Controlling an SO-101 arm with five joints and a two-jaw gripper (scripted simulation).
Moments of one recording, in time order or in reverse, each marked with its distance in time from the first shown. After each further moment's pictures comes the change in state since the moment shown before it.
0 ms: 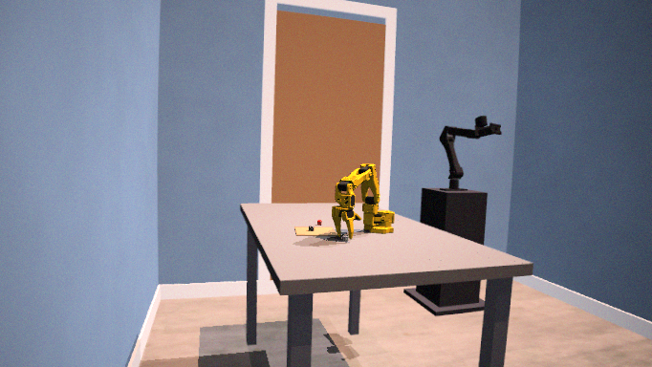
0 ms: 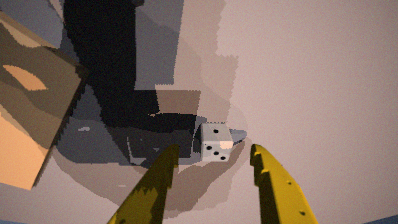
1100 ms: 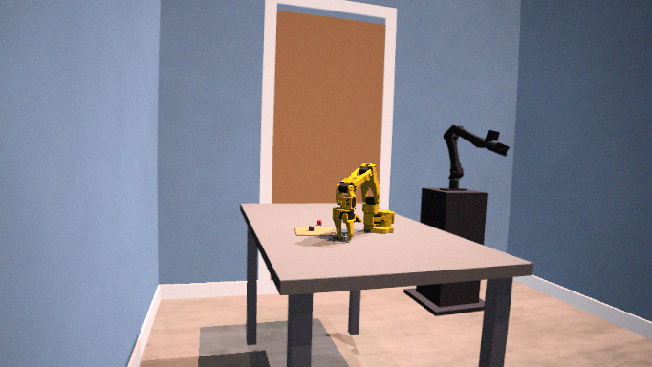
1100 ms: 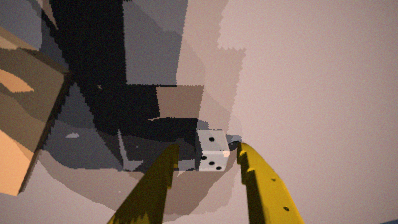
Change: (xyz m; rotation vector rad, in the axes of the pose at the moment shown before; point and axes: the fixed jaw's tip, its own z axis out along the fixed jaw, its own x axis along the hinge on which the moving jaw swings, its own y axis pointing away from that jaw) arm 0.000 -0.003 0.006 0.000 0.003 -0.014
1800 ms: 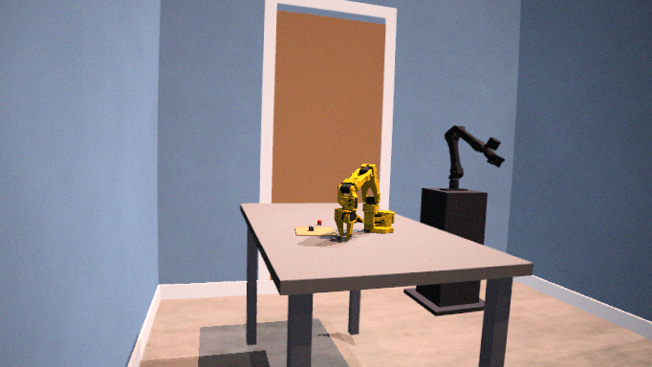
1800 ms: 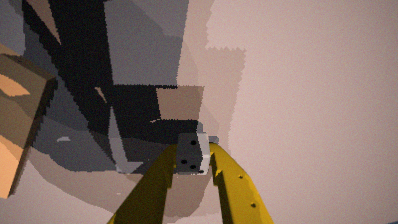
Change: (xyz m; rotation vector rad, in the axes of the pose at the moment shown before) arm -0.001 -0.007 0.001 -0.001 -0.006 -0.002
